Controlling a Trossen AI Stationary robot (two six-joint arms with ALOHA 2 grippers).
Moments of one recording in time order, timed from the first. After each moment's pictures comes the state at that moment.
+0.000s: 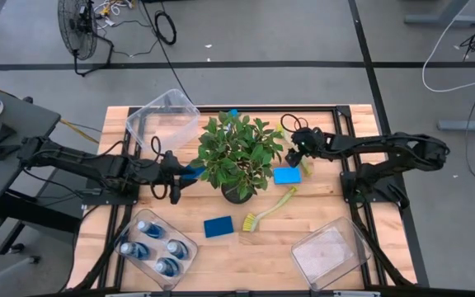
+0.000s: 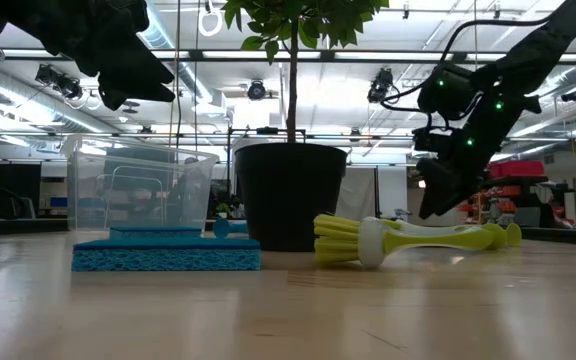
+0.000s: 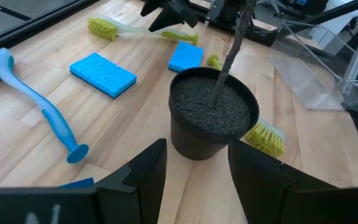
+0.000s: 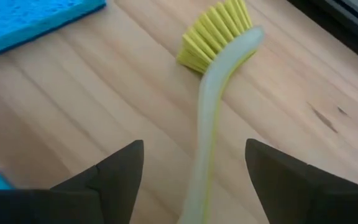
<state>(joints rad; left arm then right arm) -0.19 0.81 0.49 -0.13 -0.35 -0.43 -0.44 1.28 0.49 -0.17 0.30 0.25</state>
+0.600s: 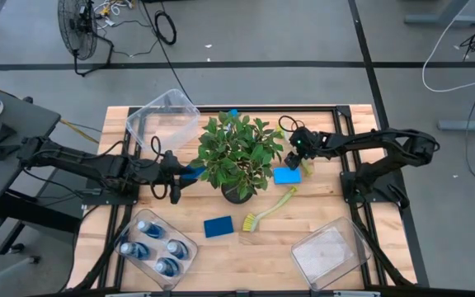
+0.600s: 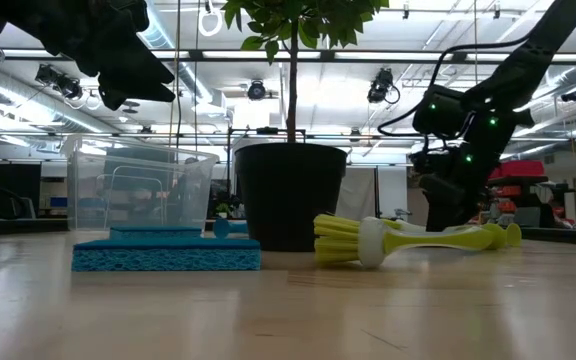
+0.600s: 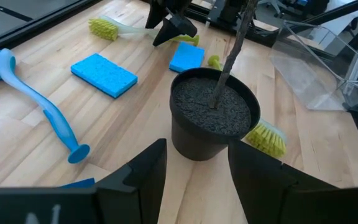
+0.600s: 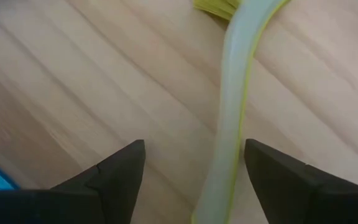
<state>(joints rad) -0.19 0.81 0.49 -0.13 -0.35 -0.43 -0.49 1.41 0.49 -0.15 0.15 0.25</state>
